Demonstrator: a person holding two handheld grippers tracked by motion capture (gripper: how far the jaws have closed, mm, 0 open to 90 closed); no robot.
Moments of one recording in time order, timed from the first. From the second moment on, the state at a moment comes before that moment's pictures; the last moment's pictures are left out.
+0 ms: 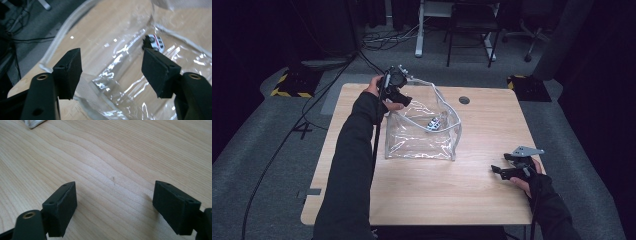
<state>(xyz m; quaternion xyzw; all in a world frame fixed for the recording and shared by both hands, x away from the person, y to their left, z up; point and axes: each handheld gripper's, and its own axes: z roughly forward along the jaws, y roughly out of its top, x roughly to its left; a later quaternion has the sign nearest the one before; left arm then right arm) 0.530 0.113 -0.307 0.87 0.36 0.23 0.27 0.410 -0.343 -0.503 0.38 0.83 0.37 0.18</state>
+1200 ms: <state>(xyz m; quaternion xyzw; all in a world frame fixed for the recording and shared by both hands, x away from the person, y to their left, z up) 0.510 0.174 -0.310 0.78 0.42 0.31 0.35 0.410 -0.343 -0.503 0.38 0.83 0.37 0.18</state>
